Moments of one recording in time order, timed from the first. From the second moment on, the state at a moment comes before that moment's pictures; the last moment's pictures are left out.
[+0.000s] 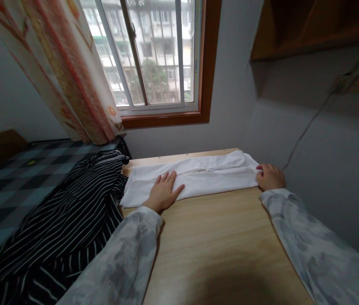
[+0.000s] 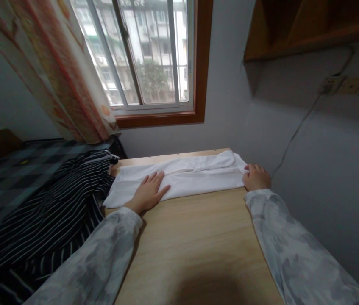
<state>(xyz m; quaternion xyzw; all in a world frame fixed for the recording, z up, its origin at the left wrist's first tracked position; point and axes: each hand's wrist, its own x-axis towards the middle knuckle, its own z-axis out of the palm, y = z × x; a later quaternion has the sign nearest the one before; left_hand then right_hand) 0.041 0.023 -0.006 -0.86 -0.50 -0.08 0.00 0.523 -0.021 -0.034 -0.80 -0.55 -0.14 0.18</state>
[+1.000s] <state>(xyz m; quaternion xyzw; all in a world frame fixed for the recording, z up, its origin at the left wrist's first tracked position) 0.020 0.030 -0.005 -0.79 -0.55 -0.24 0.09 0.537 -0.024 -0.032 -0.81 -0.49 -0.08 0.29</state>
